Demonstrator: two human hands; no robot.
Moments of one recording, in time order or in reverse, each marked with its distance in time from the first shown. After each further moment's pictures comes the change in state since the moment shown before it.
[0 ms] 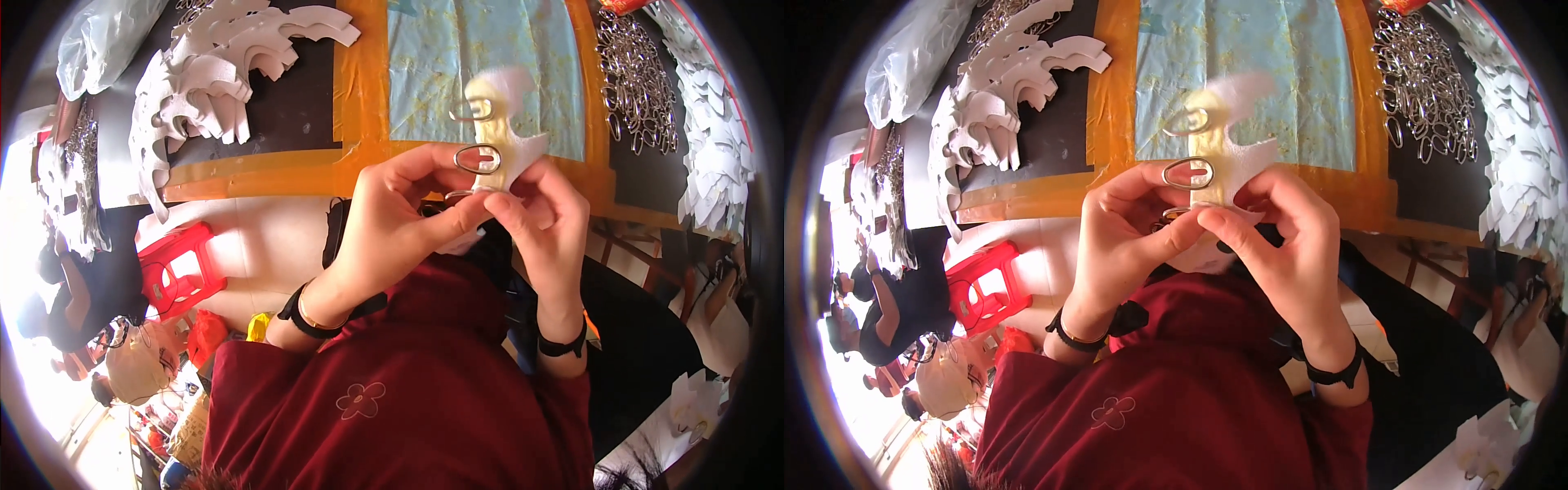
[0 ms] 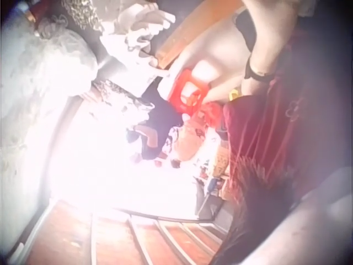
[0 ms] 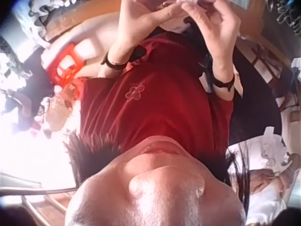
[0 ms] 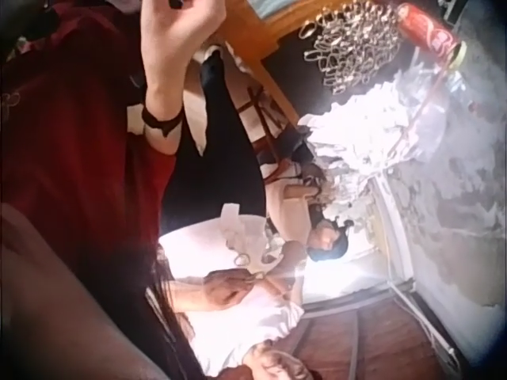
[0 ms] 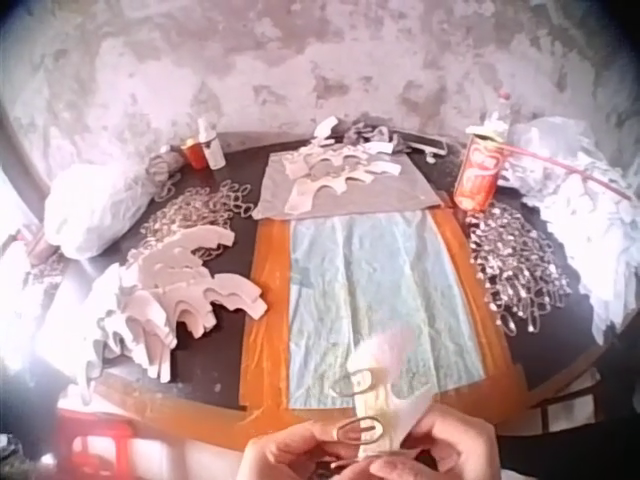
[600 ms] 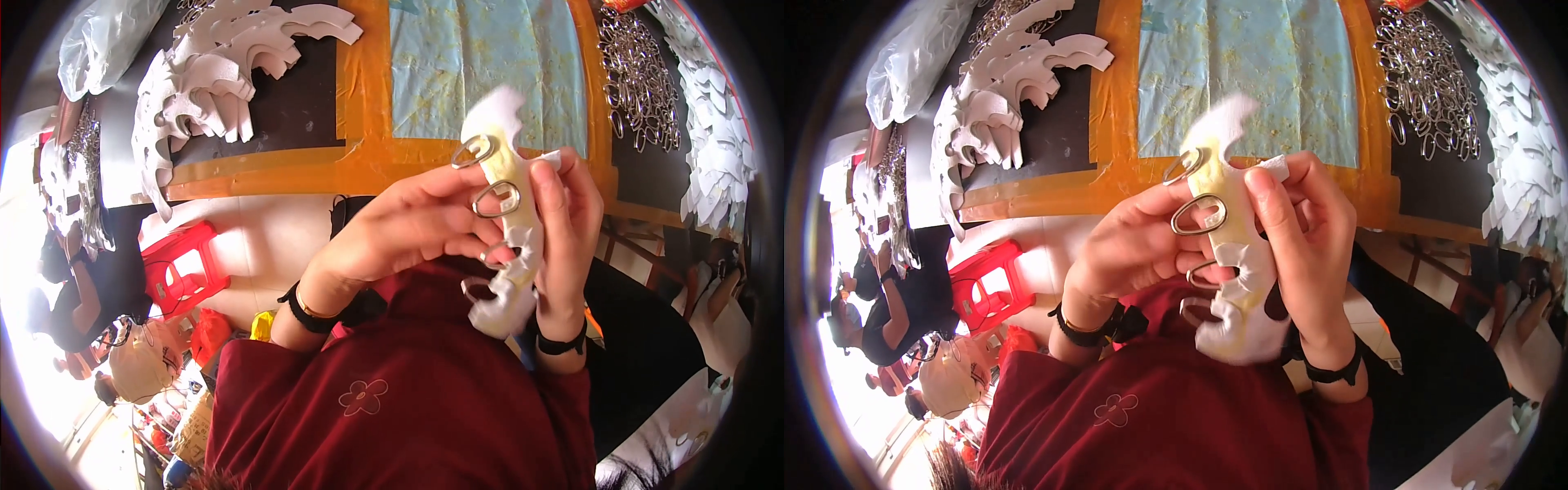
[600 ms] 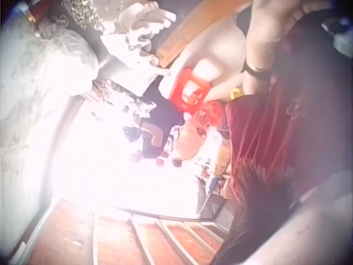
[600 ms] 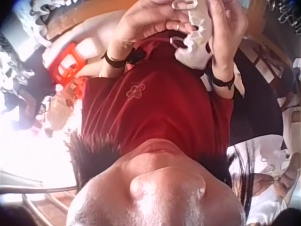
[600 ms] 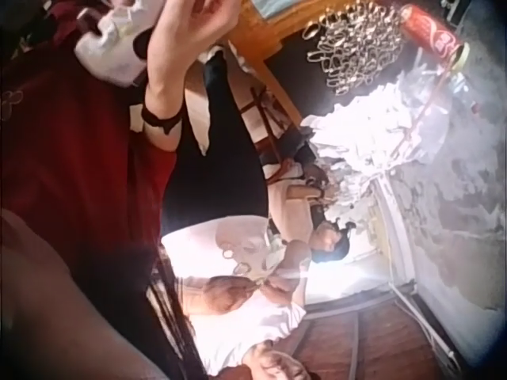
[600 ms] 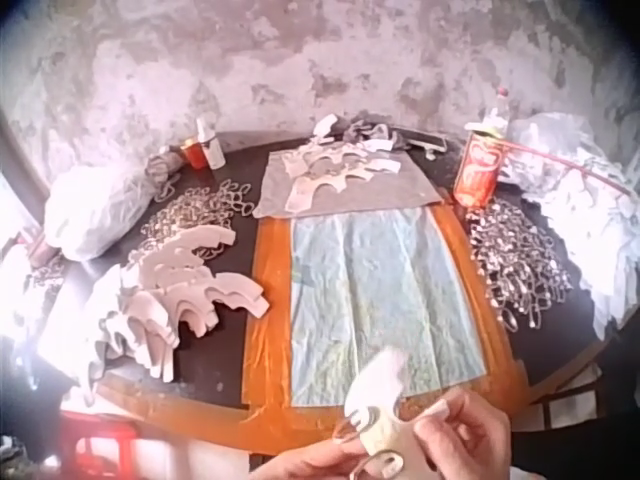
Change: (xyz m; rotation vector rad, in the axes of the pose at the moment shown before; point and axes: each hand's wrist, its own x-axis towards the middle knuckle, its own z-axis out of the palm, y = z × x) left_hand -0.005 0.000 -0.015 -0.756 -0.384 -0.381; right_hand 0.000 -0.016 0.009 0.174 0.220 0.094
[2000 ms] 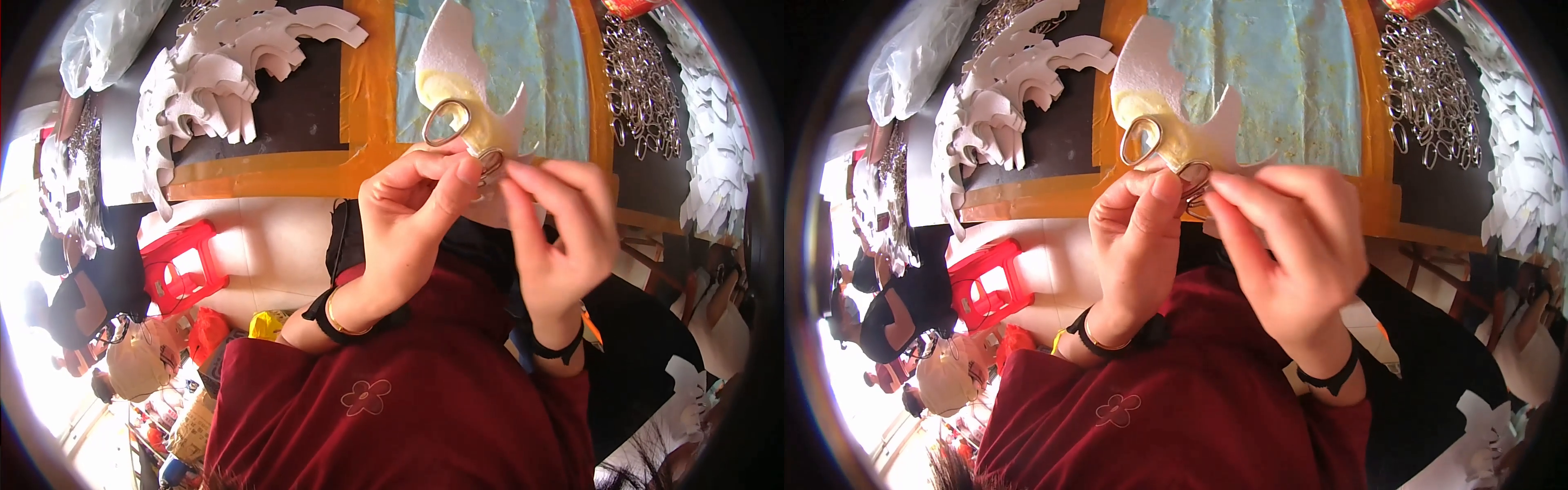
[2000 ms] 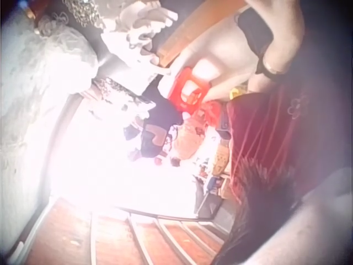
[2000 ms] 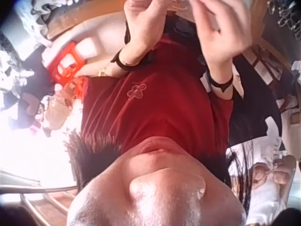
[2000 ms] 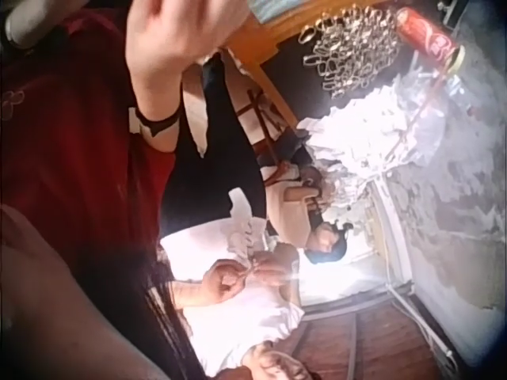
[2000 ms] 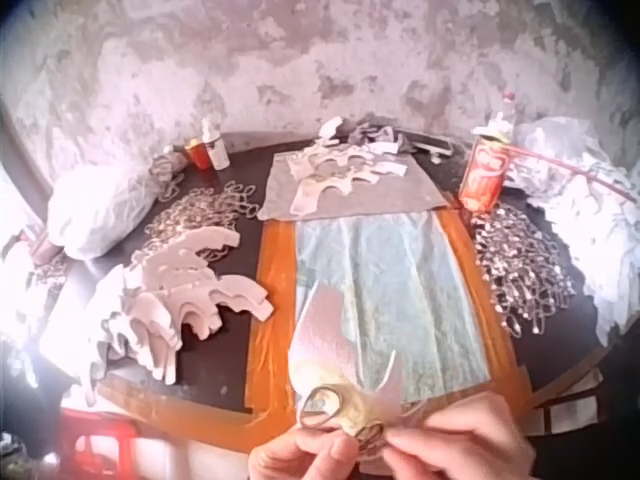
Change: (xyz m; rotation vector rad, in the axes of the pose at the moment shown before) left_hand 0.023 -0.028 0.003 0.350 0.453 0.721; right_hand 0.007 -0.005 0.006 -0.828 0.010 -0.792
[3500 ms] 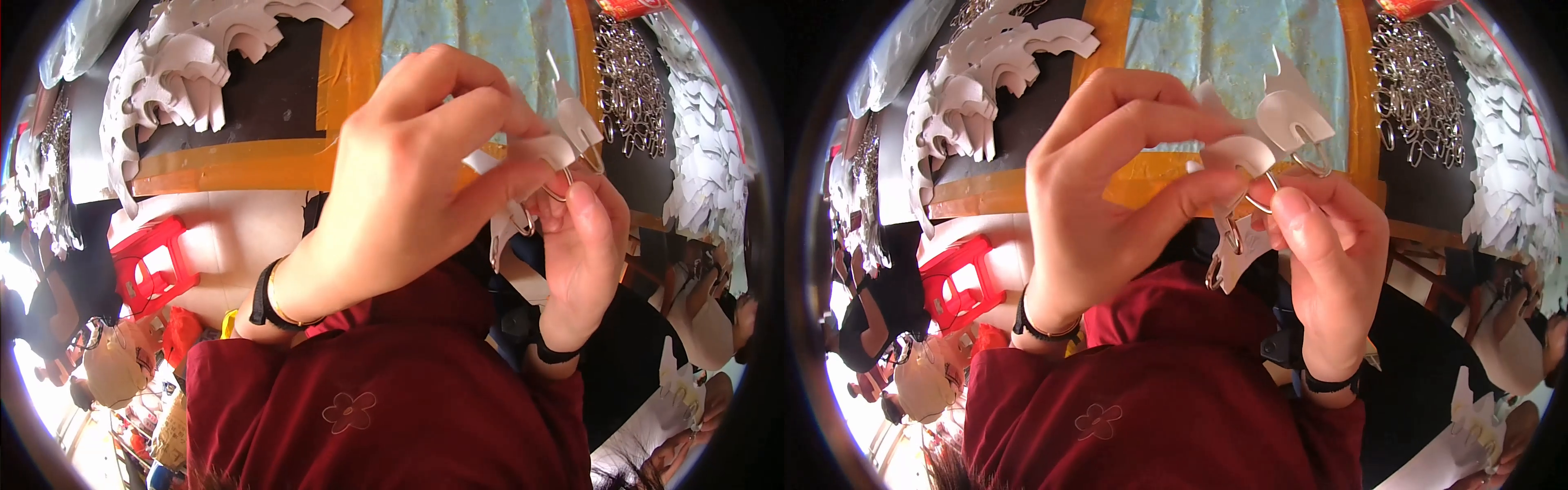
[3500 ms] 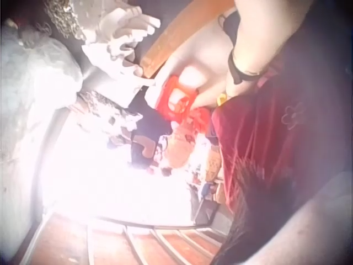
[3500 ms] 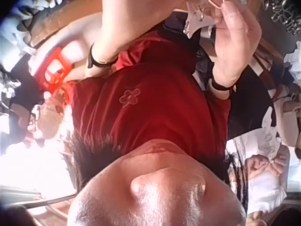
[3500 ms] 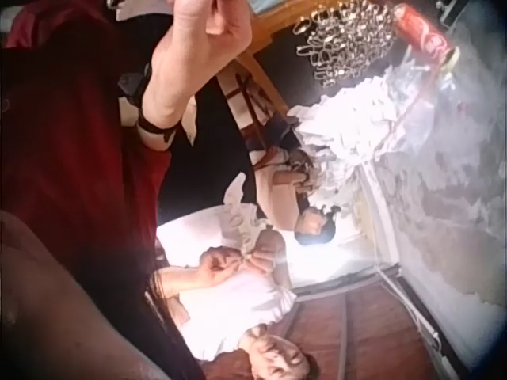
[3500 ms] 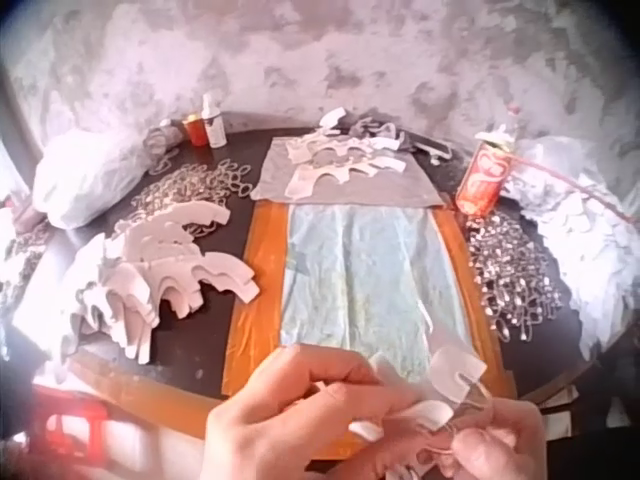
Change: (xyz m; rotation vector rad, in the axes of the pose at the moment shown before) left_hand 0.037 0.039 0.014 1.103 -0.417 0.654; right_hand -0.011 0.010 -0.031 0.932 -0.091 0.820
